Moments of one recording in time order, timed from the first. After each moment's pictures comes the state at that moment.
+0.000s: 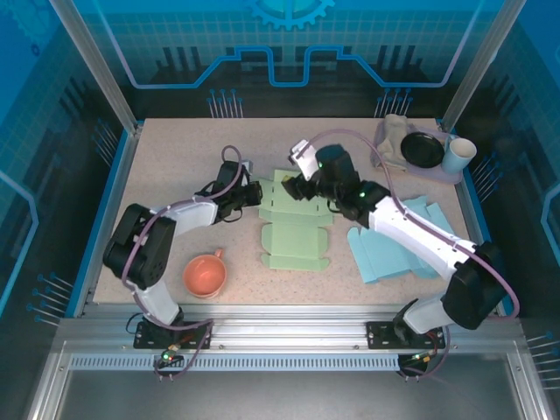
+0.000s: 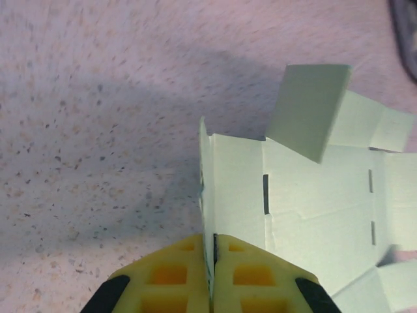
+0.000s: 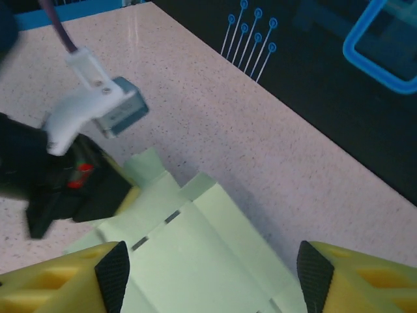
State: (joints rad) left arm -0.40 1.64 0.91 0.07 0.07 -0.44; right arm 0.62 1.48 1.27 -0.29 -0.01 -0.31
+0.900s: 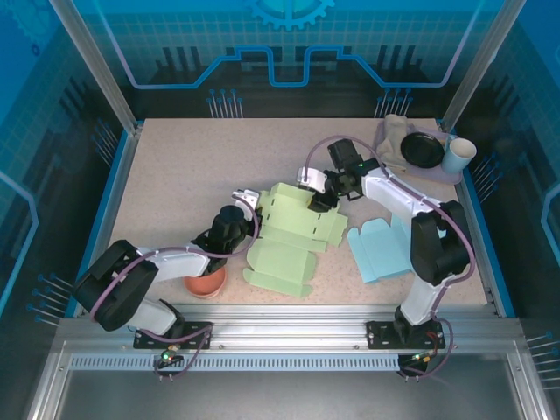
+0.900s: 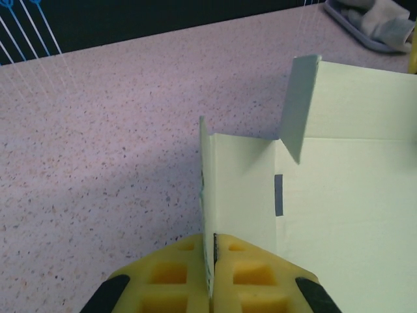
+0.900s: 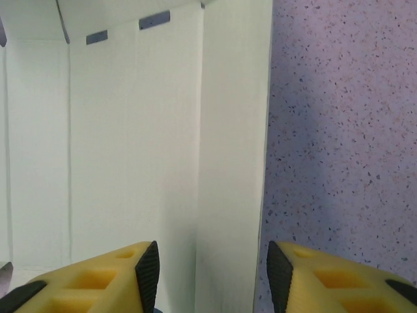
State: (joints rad) left arm -0.60 1.44 0.48 0.60 -0.25 -0.09; right arm 0.39 1.78 1.35 -0.65 -0.39 -0.89
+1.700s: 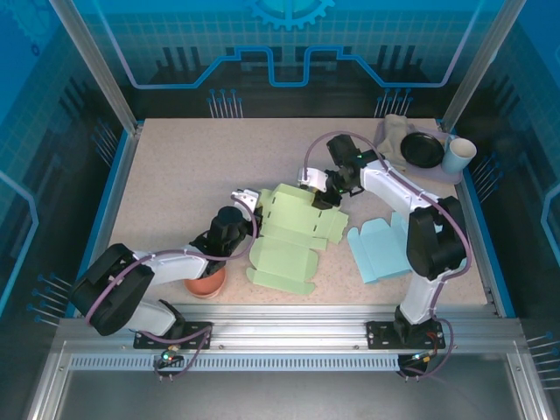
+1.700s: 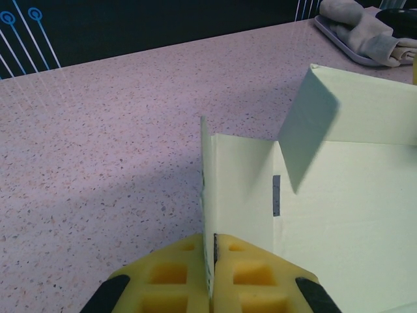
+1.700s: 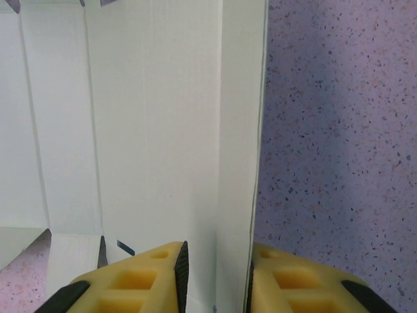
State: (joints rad) left arm -0.61 1.41 0.47 0.60 -0.25 -0.08; right arm 0.39 1.82 1.44 -0.82 -0.37 -0.93
